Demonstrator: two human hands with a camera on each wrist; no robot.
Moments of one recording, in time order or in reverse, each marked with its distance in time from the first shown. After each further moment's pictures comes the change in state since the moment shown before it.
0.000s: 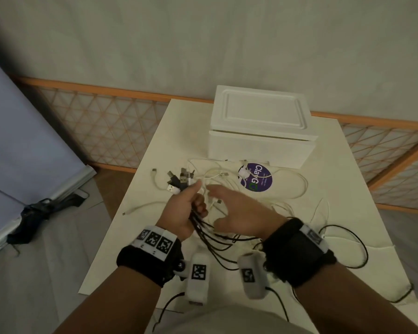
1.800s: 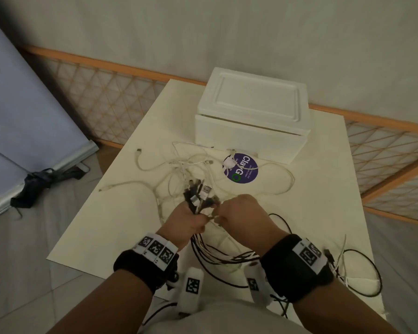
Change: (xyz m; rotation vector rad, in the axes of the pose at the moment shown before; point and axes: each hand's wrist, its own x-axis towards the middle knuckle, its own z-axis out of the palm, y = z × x) left_hand -0.002 -0.093 0.028 0.478 -0.055 0.170; right_hand -0.024 0.103 -0.004 -0.699 0.160 -0.252
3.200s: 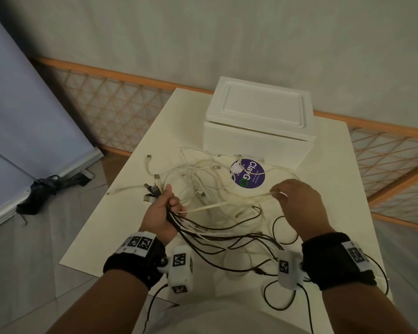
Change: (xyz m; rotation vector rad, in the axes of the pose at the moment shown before) left_hand 0.005 0.025 -0.052 -0.854 0.285 -0.110; right_hand -0.027 0.073 -0.010 0.099 0.381 0.470
